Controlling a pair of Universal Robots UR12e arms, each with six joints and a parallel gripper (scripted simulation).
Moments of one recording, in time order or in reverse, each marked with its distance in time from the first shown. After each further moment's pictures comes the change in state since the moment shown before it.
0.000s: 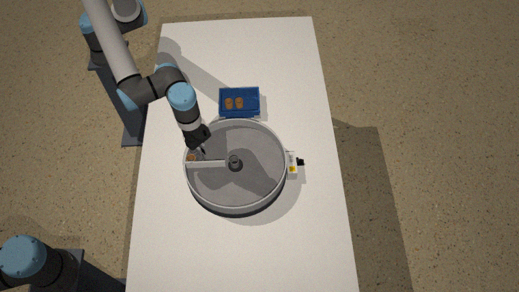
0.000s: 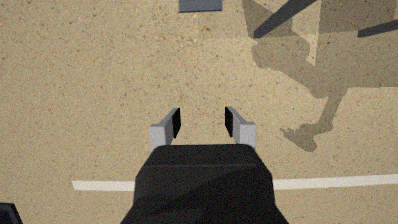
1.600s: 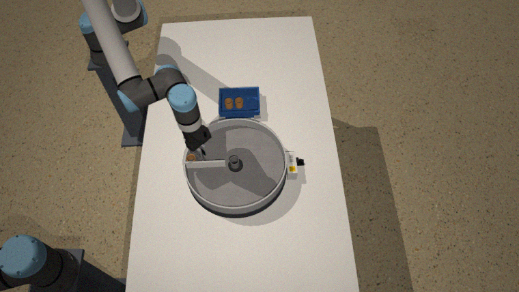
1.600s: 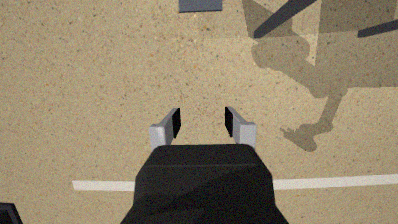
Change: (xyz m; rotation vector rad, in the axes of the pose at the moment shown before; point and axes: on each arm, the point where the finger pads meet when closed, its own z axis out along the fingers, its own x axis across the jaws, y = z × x) left arm 0.000 0.000 0.008 0.001 0.000 0.000; right arm 0.000 0.000 0.000 0.000 0.000 0.000
